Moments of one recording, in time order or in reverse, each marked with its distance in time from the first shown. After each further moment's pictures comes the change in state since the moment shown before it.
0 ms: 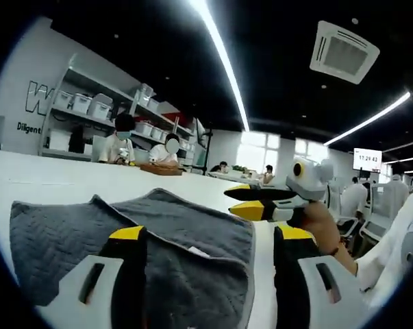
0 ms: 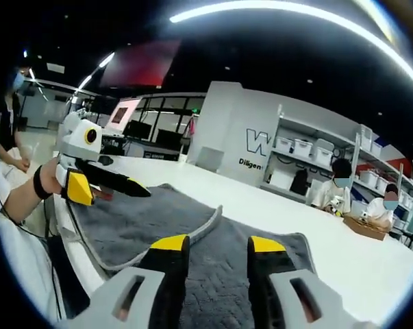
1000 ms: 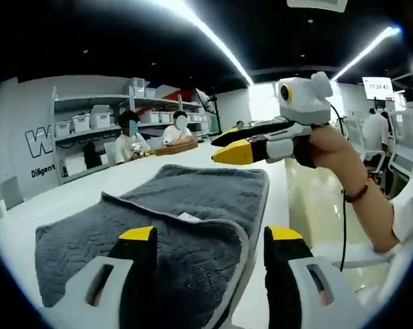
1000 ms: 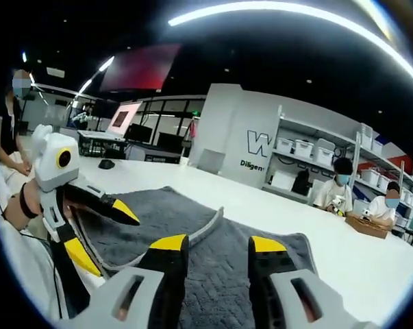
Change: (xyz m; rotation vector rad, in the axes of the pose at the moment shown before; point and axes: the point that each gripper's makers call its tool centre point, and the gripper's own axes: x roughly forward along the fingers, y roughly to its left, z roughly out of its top) left arm 0.015 -0.029 -0.052 0.334 0.204 0.133; right arm -0.002 -0.001 0.001 0.010 -0.011 0.010
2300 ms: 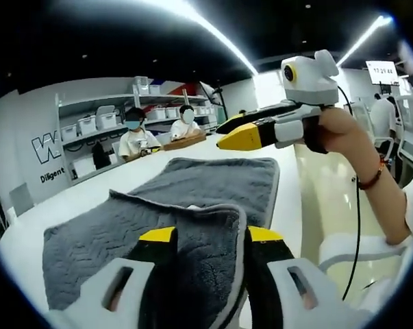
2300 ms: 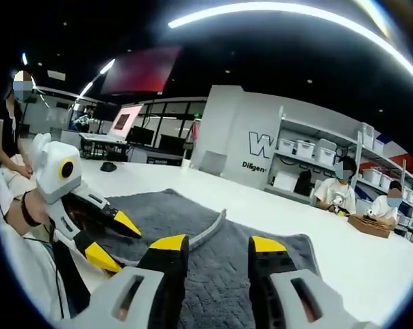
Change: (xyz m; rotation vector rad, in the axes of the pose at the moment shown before) left arm 0.003 0.008 -0.005 0.015 0.011 0.060; right arm -0.001 0.001 0.002 0.014 -0.015 0.012
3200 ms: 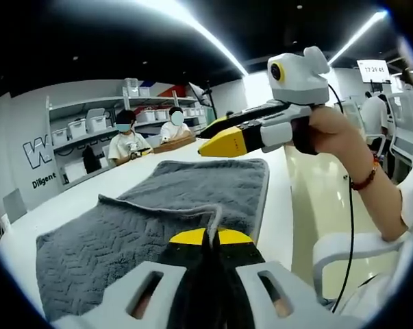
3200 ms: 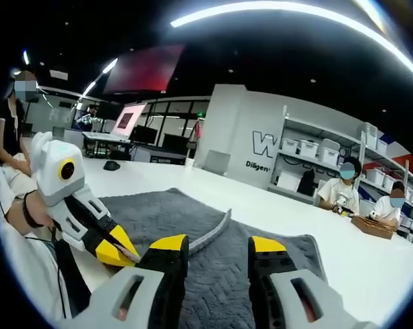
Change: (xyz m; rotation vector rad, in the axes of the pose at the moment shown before) left arm 0.005 -0.013 0.005 0.027 -0.023 -0.069; right arm 0.007 0.011 0.000 -0.011 0.011 0.027
